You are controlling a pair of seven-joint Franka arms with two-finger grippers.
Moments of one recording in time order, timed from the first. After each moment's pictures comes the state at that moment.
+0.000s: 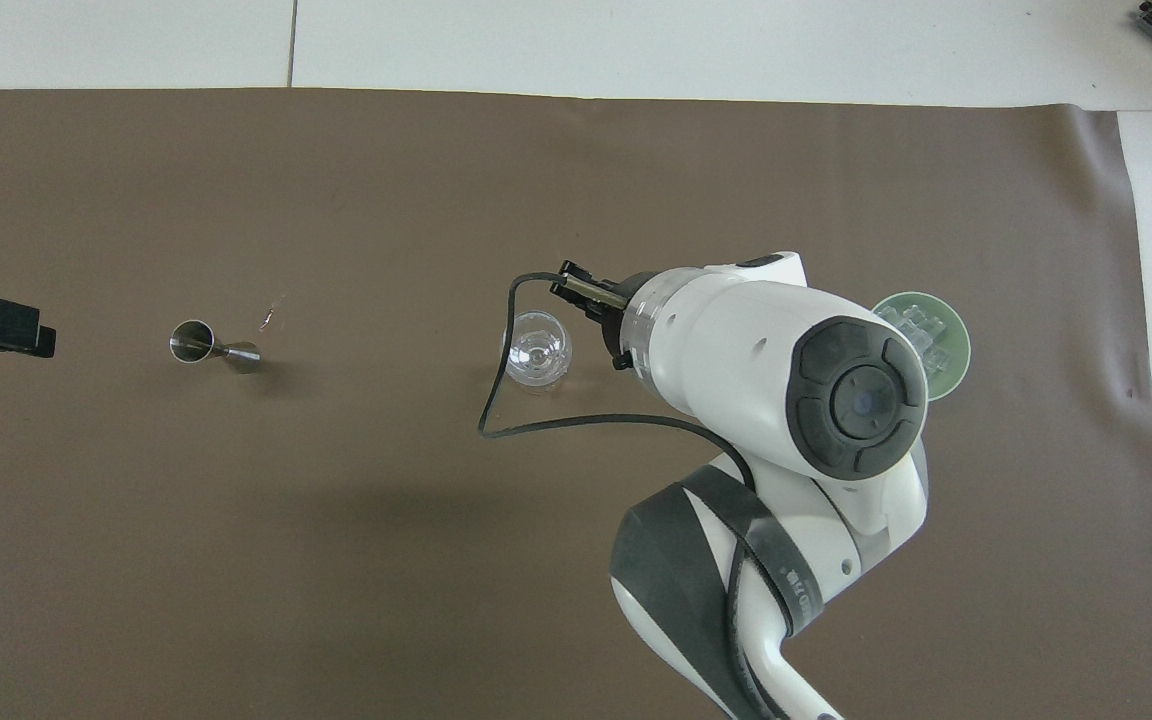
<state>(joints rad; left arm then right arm) -0.02 -0.05 0.01 -1.57 -0.05 1.51 0.04 0.07 0.14 0.50 -1.80 0.00 2.40 1.02</state>
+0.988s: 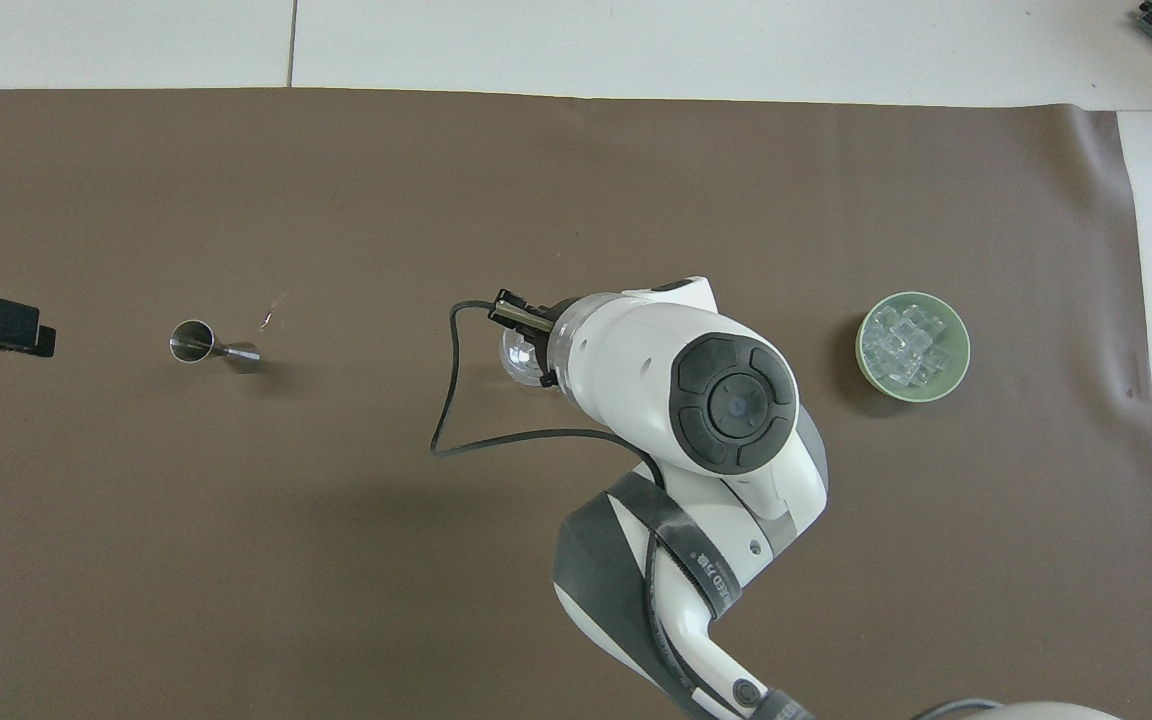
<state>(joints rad) -0.02 -0.05 0.01 -1.57 -0.05 1.51 0.04 0.10 0.24 0.55 -1.79 -0.07 2.45 1.09</state>
